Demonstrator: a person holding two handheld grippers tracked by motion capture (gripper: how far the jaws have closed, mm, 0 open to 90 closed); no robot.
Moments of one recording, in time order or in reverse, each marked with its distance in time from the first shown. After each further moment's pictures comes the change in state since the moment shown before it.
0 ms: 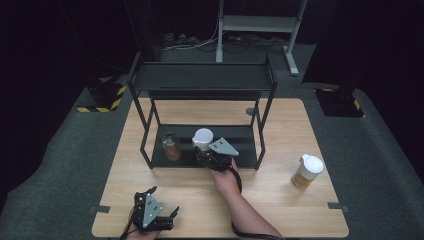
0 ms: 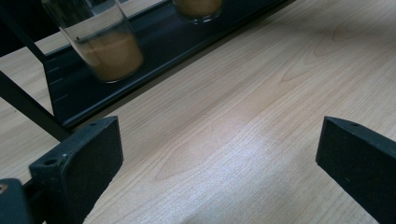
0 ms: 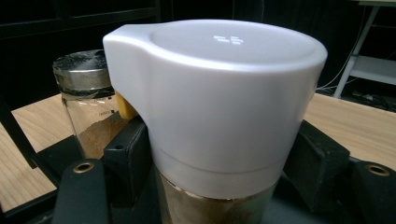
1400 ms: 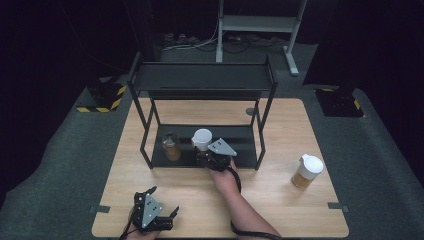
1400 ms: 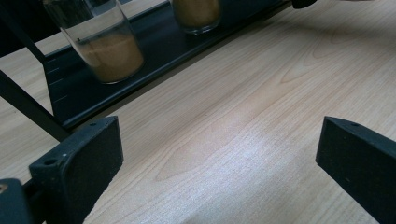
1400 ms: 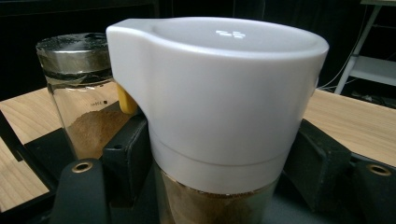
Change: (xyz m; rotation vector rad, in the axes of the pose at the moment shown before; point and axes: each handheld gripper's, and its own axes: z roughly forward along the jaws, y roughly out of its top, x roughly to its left) left arm 0.001 -0.001 -0.001 -0.005 -0.004 0.003; right arm -0.001 -0.008 0.009 0.008 -0.003 -0.025
